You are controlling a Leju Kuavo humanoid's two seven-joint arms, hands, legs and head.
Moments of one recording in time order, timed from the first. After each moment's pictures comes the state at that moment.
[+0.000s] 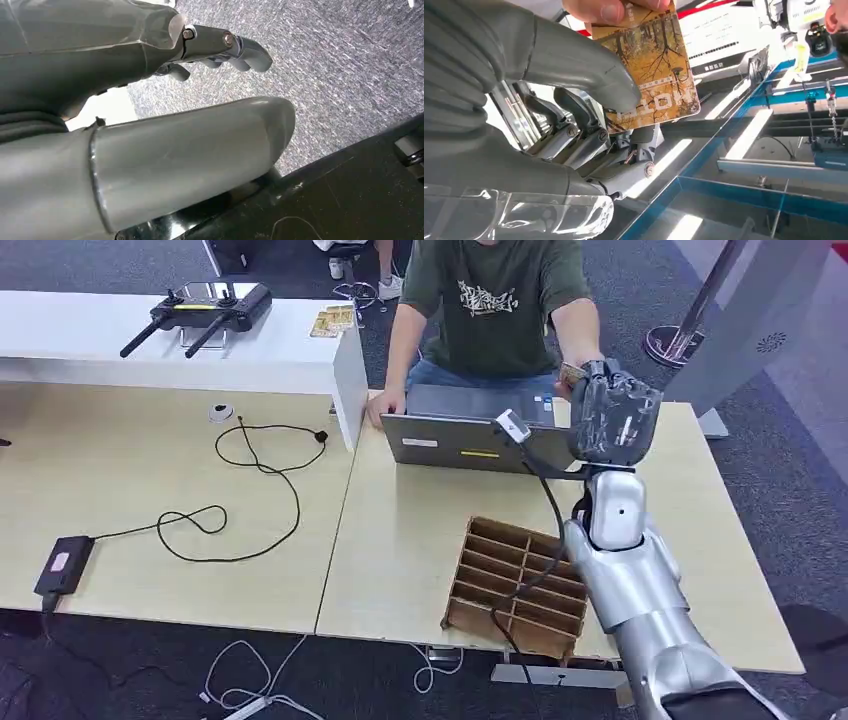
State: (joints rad) left arm -0.13 -0.21 -0.16 -0.23 -0.63 0.16 0.26; right arm -0.75 0.00 0.32 -0.91 1.54 -0.69 0.33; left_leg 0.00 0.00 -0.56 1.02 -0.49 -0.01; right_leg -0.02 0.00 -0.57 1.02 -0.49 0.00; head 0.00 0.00
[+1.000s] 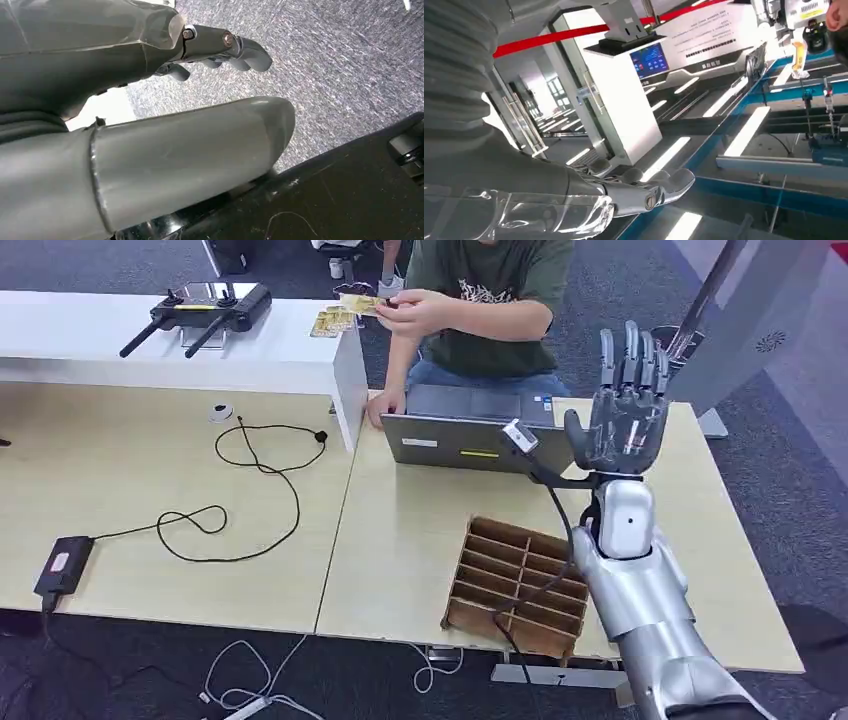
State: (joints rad) left arm -0.13 -0.21 -0.16 -0.23 -0.63 0.17 0.26; right arm -0.69 -0.01 0.26 -0.98 1.54 -0.69 0.26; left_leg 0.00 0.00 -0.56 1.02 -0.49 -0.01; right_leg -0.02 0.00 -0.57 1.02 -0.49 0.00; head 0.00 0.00
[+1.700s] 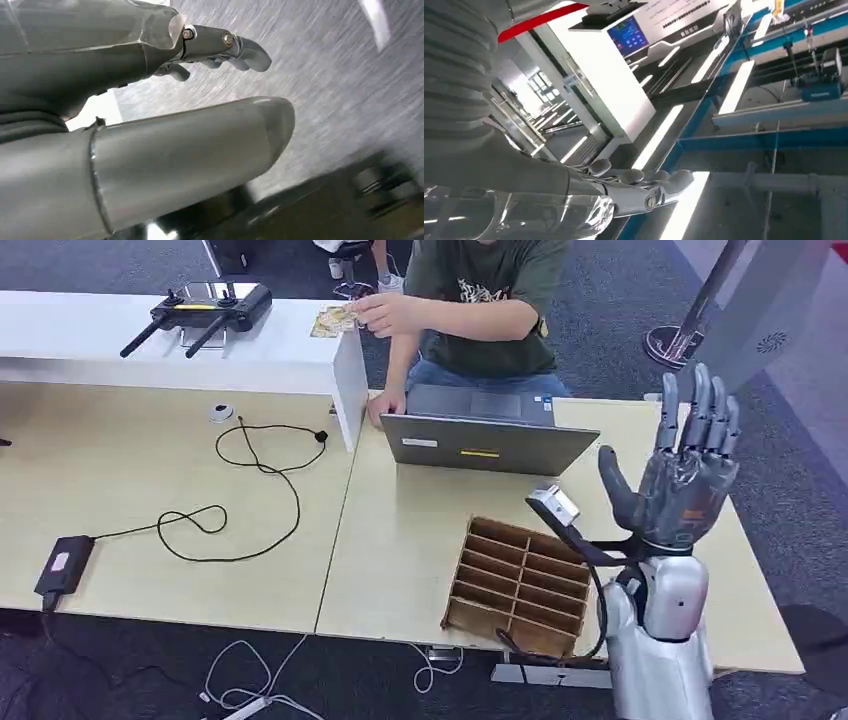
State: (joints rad) left arm -0.11 -0.23 -0.13 -0.23 -0.62 0.32 0.15; right arm -0.33 0.09 0.02 -1.52 1.44 -0.69 -0.09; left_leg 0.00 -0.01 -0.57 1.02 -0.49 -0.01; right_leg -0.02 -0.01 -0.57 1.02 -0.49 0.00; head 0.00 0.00
